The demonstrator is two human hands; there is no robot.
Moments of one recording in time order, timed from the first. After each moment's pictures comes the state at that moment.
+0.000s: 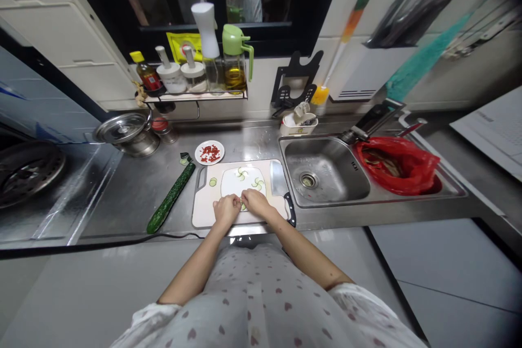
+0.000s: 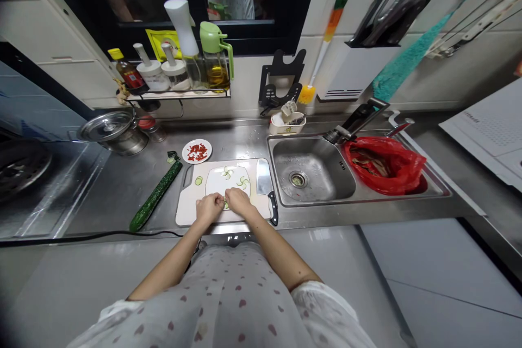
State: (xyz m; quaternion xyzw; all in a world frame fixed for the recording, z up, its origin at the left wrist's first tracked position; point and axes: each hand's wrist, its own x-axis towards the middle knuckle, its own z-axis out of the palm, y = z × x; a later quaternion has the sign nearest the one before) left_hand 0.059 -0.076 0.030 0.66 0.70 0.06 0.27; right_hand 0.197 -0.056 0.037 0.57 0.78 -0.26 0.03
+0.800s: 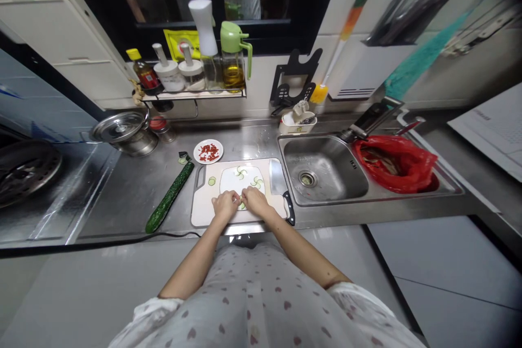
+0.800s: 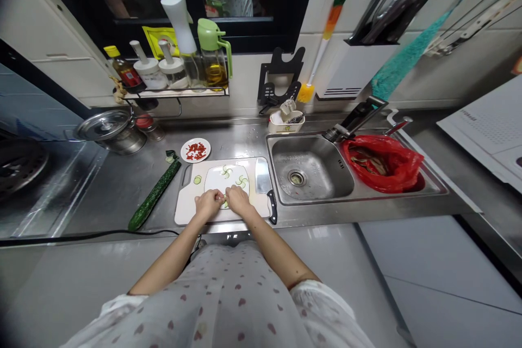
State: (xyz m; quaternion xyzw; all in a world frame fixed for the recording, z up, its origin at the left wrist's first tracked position) left_hand 0.059 -0.063 0.032 0.65 0.70 0.03 0.29; right_hand 0.195 -0.059 0.040 0.60 0.76 -0.24 0.04
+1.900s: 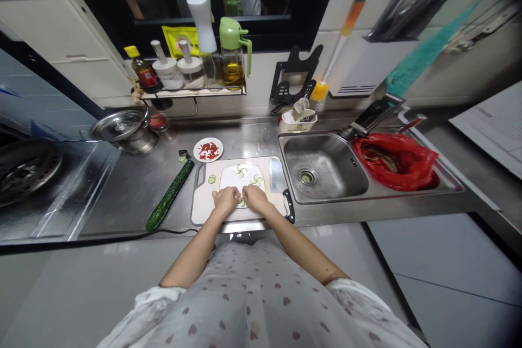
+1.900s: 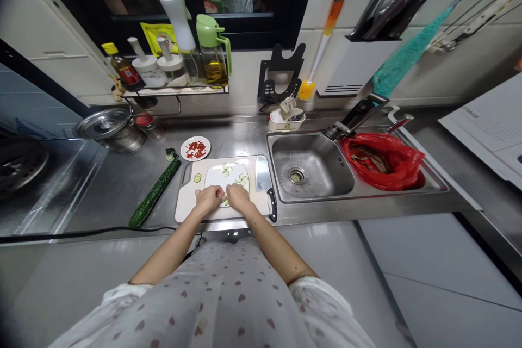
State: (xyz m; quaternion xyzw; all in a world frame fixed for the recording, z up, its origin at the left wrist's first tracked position) left_hand 0.057 -0.049 0.039 0.68 0.67 -0.02 0.30; right_hand 0.195 -0.055 0.043 0.61 0.74 -0.26 0.05
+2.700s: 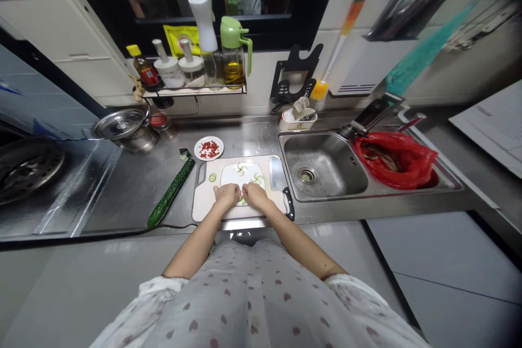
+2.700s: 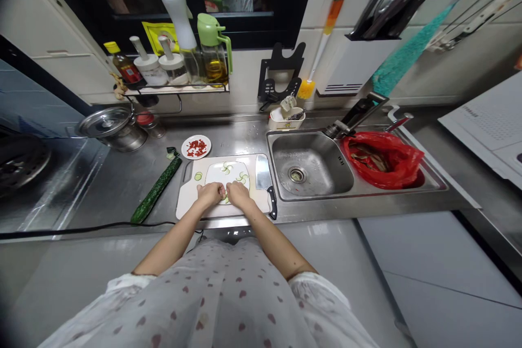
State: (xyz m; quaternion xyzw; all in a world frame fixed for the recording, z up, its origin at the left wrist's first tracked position) left_hand 0.060 -0.039 0.036 0.69 0.66 -0.06 0.28; right_hand 0.195 -0.053 0.039 0.61 0.75 -0.26 0.05
